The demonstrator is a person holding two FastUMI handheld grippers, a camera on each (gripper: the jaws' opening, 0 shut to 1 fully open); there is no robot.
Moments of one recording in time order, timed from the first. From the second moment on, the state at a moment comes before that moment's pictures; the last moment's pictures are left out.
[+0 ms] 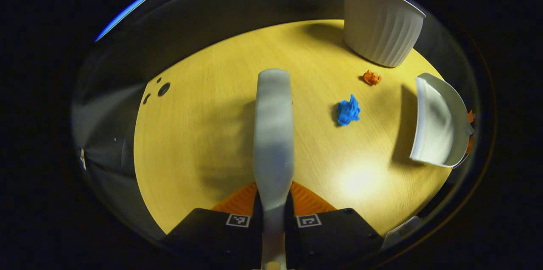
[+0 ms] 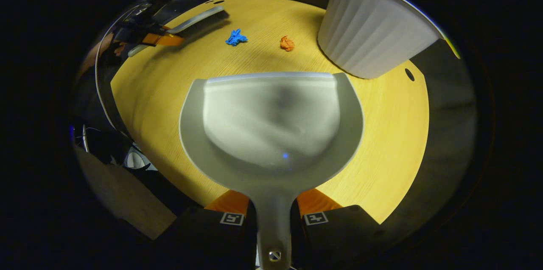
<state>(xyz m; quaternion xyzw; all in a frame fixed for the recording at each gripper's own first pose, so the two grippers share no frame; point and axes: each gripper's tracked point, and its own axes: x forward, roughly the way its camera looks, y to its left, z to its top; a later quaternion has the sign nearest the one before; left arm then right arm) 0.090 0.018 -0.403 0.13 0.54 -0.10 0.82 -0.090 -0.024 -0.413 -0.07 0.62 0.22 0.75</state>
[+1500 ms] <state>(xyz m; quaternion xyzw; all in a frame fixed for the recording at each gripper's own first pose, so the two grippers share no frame) 0.059 -0.179 -0.398 0.11 0.59 -0.39 0.70 -0.084 -0.024 -0.445 -0.09 0.60 0.26 0.75</state>
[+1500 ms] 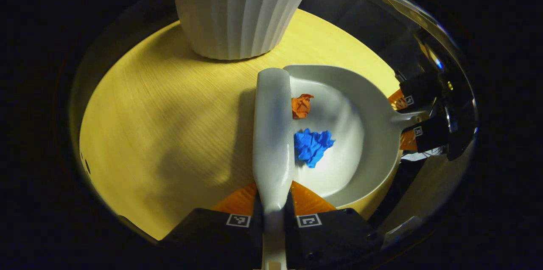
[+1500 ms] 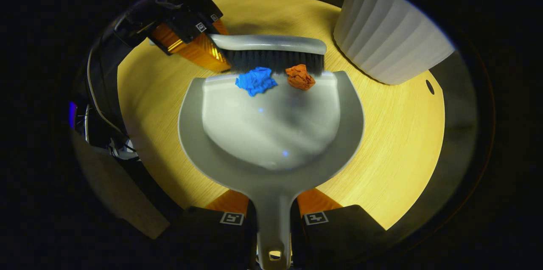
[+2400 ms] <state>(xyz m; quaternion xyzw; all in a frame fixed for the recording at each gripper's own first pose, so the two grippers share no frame) 0.062 -0.044 -0.376 0.05 0.55 -0.21 0.81 -0.093 -0.001 -0.431 0.00 0.57 0.15 0.80</state>
